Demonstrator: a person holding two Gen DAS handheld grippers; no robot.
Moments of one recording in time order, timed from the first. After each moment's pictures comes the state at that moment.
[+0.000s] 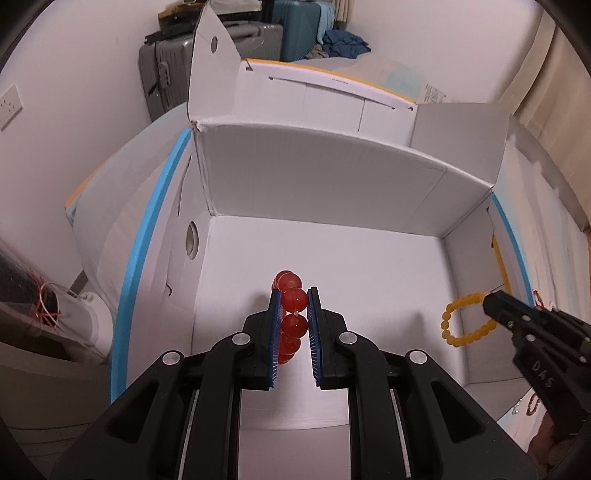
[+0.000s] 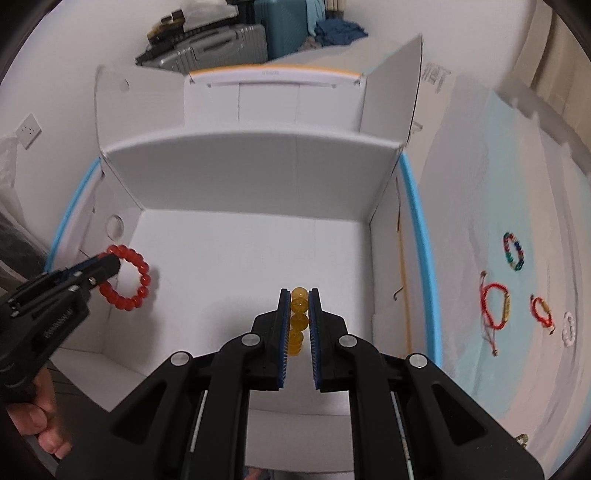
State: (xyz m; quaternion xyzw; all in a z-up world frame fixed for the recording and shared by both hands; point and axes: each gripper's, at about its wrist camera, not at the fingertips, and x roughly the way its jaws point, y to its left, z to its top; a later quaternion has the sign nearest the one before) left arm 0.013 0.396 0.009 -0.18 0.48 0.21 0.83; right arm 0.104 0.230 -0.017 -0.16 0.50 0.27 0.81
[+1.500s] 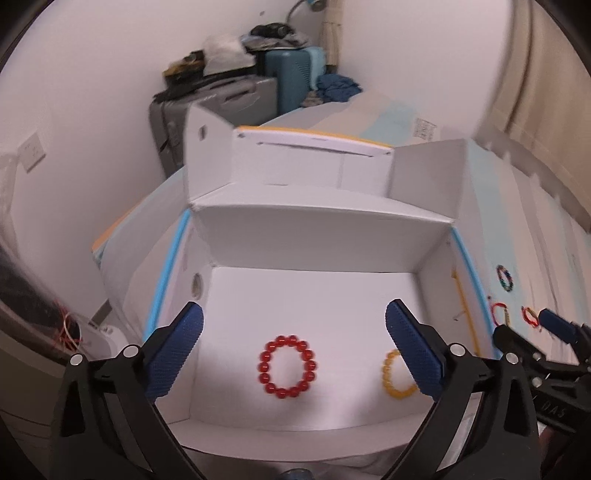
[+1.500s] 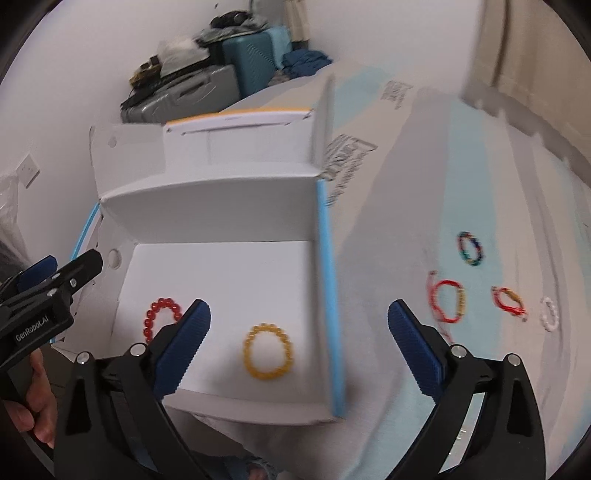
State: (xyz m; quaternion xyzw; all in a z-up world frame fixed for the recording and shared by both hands) left arm 0.013 0.337 0.078 -0.13 0.41 0.24 0.87; right arm 0.102 0.143 0.043 -0.10 0.45 0.24 0.86
